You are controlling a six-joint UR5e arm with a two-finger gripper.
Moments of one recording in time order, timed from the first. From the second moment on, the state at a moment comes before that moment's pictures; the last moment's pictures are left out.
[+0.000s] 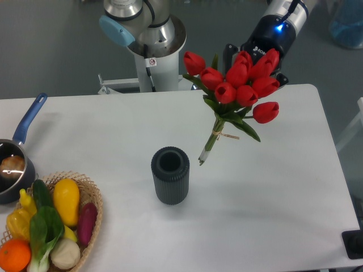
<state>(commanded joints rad) 2.95 -1.61 -1.79 -1.07 0.23 1.10</state>
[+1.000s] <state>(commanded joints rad) 2.95 -1.61 -1.76 -1.07 0.27 1.13</state>
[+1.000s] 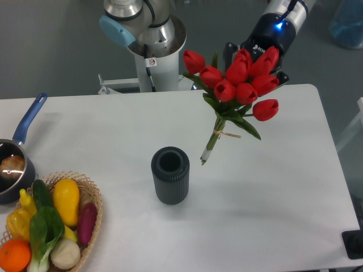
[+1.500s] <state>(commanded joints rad) 2.93 -1.64 -1.72 -1.07 0.52 1.20</state>
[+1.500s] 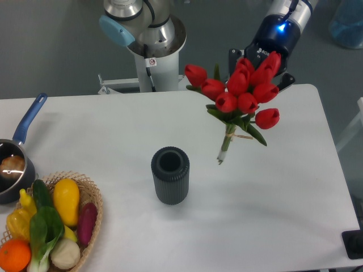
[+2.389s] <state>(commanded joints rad) 2.87 -1.76 -1.65 -1.07 0.93 1.31</state>
